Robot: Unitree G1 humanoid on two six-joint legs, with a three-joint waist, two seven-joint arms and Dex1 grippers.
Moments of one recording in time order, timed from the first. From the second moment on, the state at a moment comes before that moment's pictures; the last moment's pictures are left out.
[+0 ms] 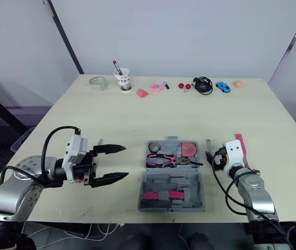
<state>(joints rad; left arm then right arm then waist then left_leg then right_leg) -0.12 0.78 0.12 -0.29 -0.56 0.34 -1.20 -0.22 -0.31 -0.07 0.12 0.18 0.34 0.34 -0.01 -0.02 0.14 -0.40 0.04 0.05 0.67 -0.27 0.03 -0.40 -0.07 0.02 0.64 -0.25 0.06</state>
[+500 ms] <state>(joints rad) -0.14 0.79 0.11 -0.33 -0.56 0.35 -1.20 -0.29 -0.22 -0.06 0.28 0.14 0.32 0.28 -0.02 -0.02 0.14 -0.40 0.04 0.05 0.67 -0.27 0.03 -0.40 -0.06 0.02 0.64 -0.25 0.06</state>
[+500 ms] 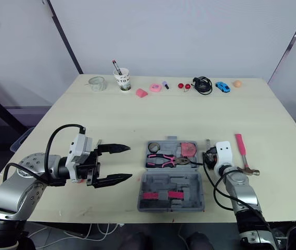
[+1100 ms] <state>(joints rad) -0.16 0.77 0.11 -0.33 -0.58 0.35 -1.20 -0.26 -0.33 -0.06 0.17 0.15 0.28 0.36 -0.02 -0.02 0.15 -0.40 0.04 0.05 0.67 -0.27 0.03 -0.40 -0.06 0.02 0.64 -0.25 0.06</state>
